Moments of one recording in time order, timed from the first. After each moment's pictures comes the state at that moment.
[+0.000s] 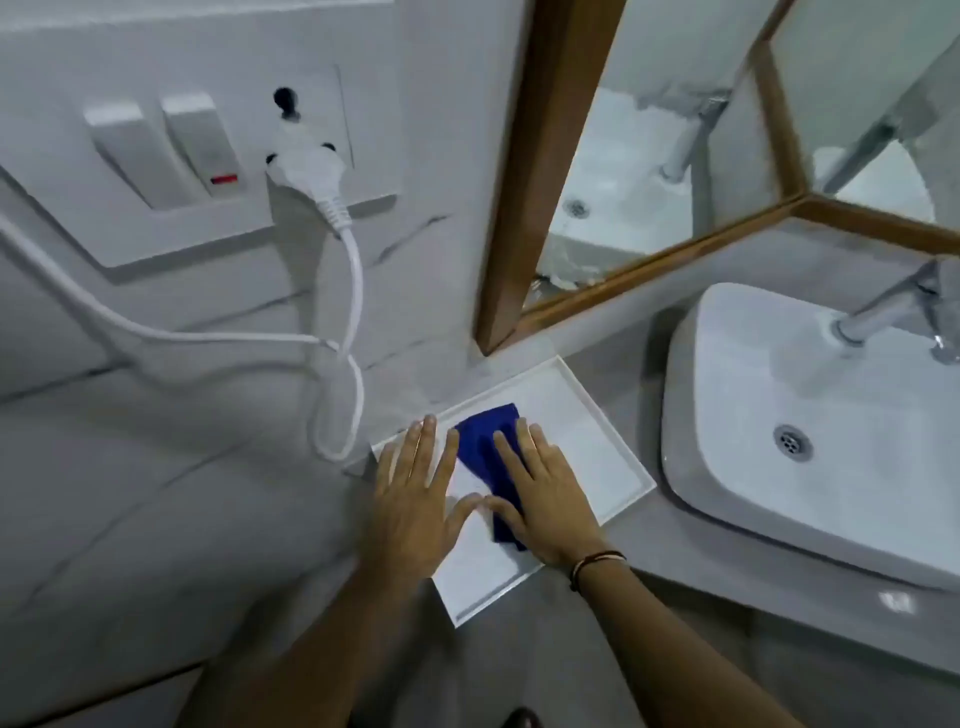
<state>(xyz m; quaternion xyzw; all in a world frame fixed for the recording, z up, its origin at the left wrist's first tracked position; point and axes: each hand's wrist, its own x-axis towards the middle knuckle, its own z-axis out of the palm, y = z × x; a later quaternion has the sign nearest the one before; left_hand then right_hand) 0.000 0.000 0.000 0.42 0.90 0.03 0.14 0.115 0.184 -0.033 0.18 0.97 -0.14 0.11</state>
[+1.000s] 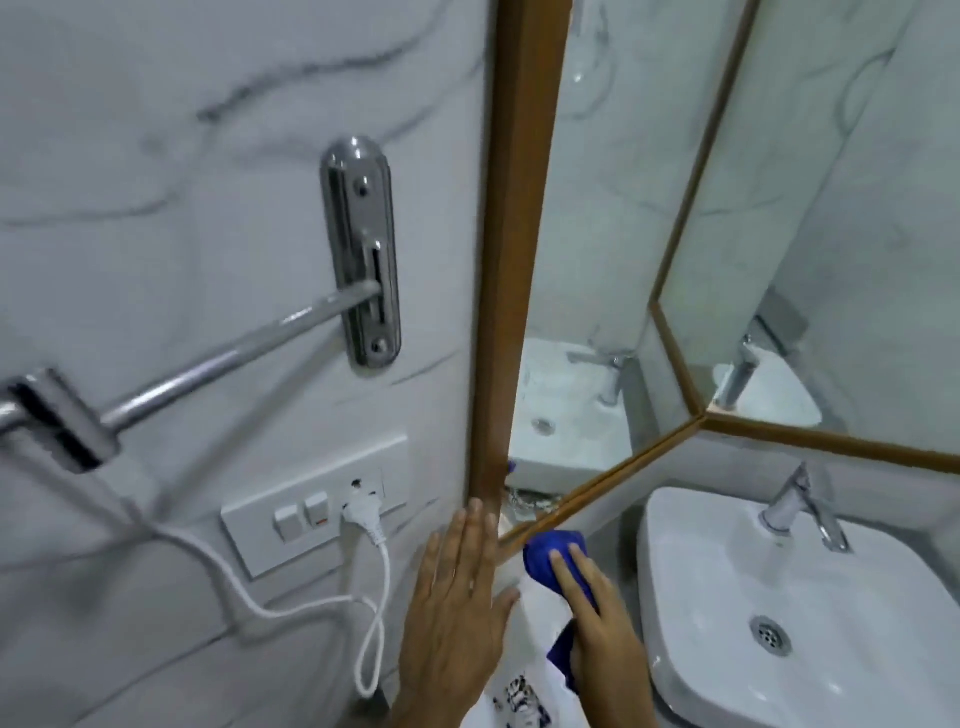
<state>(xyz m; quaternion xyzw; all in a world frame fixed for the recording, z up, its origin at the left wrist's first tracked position) -0.015 0.065 0.218 0.45 0.87 0.09 -0.18 0.123 0.198 0.178 0.31 0.91 -0.16 -0.24</state>
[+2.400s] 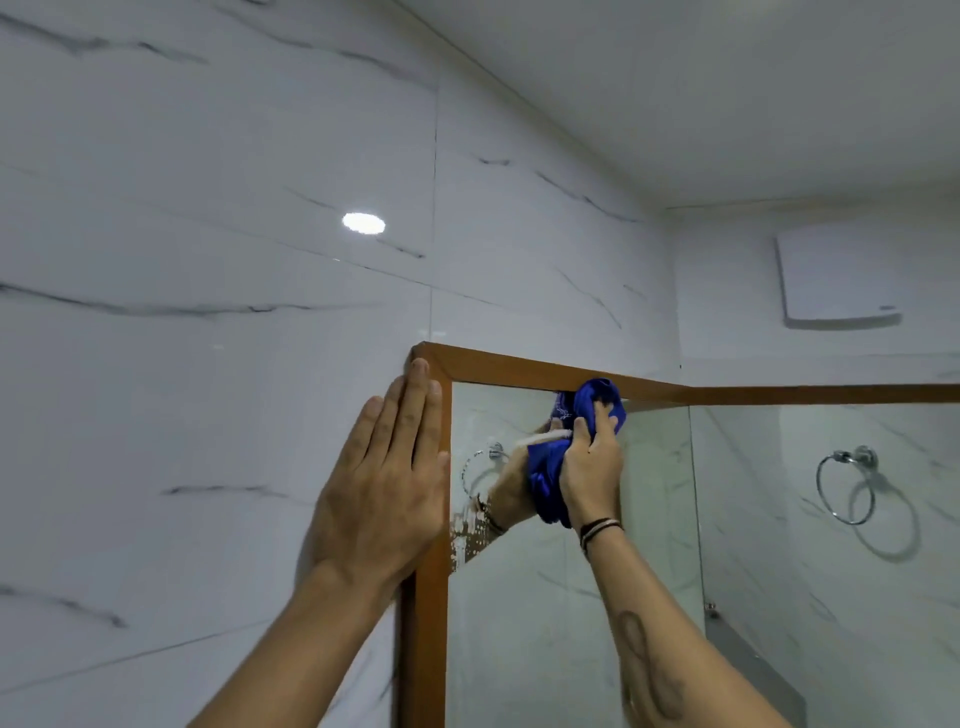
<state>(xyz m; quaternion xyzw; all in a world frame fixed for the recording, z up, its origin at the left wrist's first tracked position) -0.108 0.140 0.779 0.38 0.64 0.13 -0.65 -0.024 0.366 0.808 0.17 0.60 -0.40 -0.68</state>
